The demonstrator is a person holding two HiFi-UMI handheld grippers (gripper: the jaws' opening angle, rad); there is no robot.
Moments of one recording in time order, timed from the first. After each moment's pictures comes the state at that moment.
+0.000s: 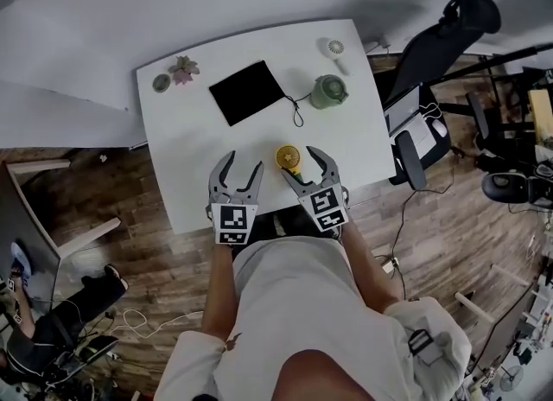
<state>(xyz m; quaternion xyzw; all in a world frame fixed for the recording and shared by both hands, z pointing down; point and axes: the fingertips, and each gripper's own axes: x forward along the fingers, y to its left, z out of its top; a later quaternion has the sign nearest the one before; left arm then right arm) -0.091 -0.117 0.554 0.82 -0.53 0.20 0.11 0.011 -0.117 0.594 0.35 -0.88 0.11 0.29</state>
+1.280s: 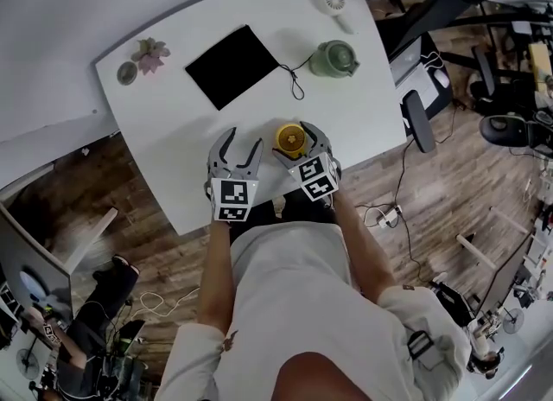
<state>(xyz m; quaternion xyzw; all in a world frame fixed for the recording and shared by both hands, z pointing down) -0.088 -0.148 0.655 0.85 -0.43 0.25 0.18 -0.003 -0.121 0.727 0.35 -0.83 0.21 0.39</state>
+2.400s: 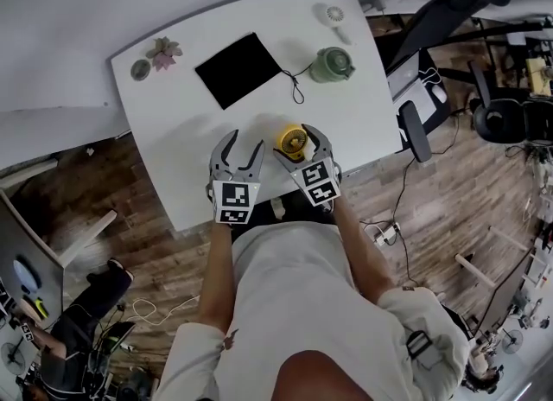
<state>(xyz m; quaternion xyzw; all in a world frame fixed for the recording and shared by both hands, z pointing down) -0.087 -0.137 0.617 0.84 -0.46 0.22 0.15 -0.004 -0.125 0.678 0.37 -0.85 0.18 0.34</state>
